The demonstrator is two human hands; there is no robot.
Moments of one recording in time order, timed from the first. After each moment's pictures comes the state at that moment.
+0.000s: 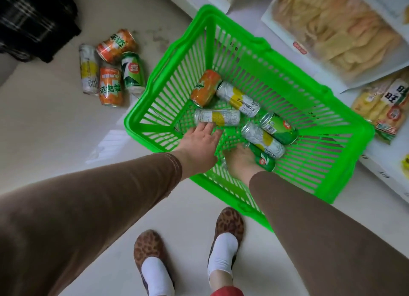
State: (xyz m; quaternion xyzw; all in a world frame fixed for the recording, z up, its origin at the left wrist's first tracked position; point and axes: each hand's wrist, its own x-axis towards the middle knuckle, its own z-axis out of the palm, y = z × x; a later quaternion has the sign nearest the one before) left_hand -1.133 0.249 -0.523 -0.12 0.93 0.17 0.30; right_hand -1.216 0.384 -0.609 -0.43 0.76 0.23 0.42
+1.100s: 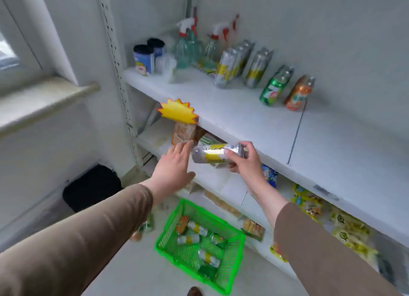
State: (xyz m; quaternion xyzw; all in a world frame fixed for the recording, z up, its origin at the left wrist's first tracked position) left_hand -1.144 0.112 0.172 -0.17 0.97 0.18 -0.07; right_hand -1.285 0.290 0.188 -0.13 0.77 -0.59 0.18
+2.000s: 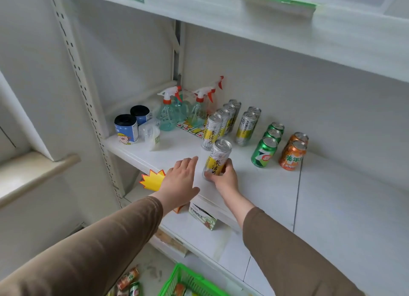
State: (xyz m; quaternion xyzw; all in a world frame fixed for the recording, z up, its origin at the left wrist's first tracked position) left_hand -1.330 0.038 0.237 -0.17 0.97 0.14 -0.08; right_hand -1.455 0.153 0.204 -0.14 0.81 -0.55 0.14
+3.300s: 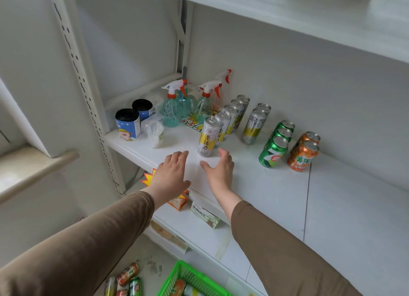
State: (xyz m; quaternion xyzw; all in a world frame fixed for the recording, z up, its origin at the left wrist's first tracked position) left_hand -1.332 -0.011 0.216 -0.21 0.96 0.16 -0.08; right_hand -1.448 0.101 0.202 -0.16 0.88 -0.45 0.01
